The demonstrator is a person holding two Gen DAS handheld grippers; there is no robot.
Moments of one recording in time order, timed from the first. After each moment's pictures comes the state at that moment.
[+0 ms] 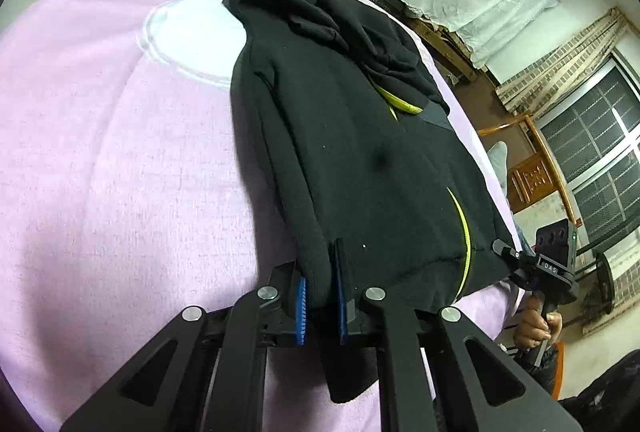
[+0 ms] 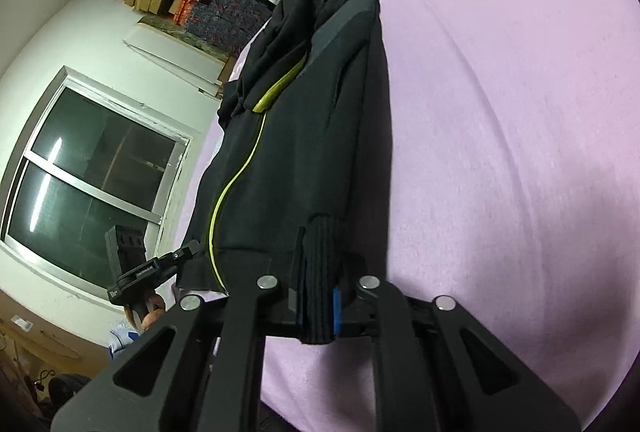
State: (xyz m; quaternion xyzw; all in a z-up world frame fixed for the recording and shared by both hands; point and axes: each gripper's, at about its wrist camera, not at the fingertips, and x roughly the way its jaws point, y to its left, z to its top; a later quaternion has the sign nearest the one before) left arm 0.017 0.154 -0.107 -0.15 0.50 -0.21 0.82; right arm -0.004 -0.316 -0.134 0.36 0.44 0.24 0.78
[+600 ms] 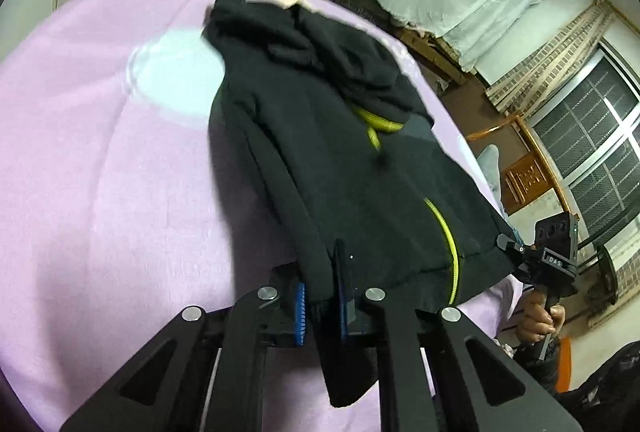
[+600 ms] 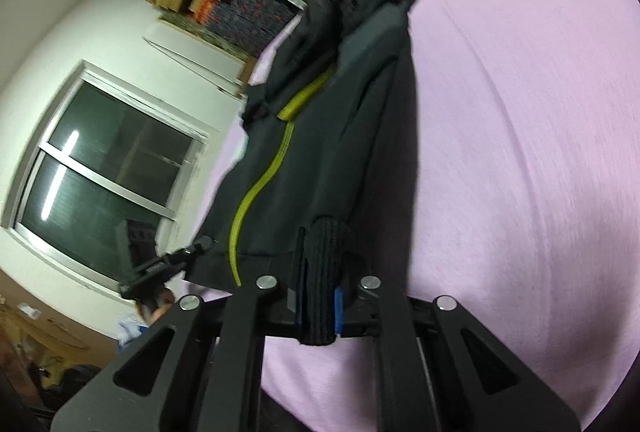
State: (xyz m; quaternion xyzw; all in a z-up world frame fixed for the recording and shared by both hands) left arm 0.018 0.147 -0.080 -0.13 0.47 -0.22 0.84; right arm 0.004 -0.318 -0.113 0.37 0.41 0.28 0.78
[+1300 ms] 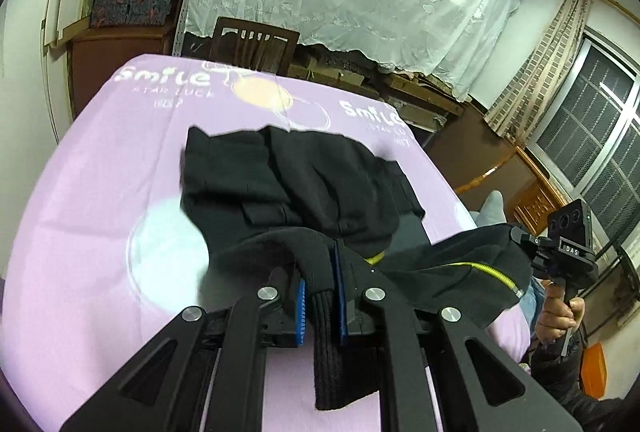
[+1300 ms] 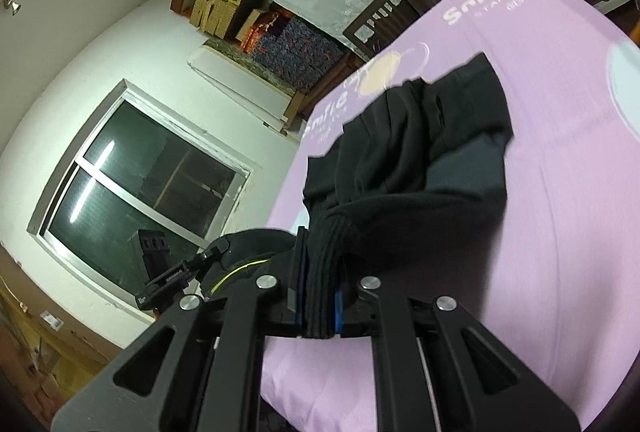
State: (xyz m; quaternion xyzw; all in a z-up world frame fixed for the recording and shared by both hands) left arm 0.103 0.118 0.026 -0.07 0.39 -0.21 0.89; right arm 0.105 -0.324 -0.012 0.37 0.35 0.32 0.80
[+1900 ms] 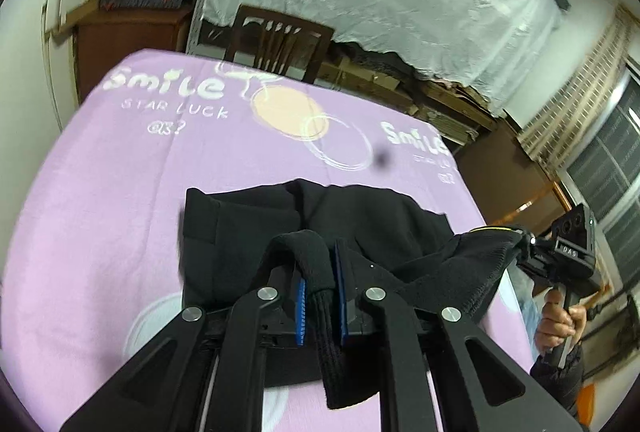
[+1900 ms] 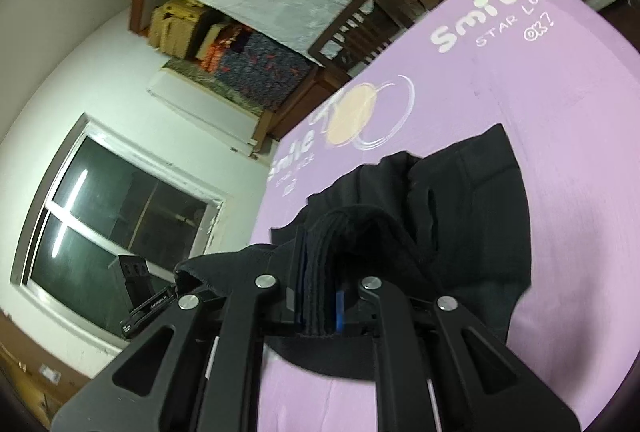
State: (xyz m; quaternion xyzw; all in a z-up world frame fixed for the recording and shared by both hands) left arm 0.266 0.115 0.007 -0.11 0.43 -0.17 0.88; right arm 0.286 -0.323 -0.022 0.39 0.39 0.26 0.79
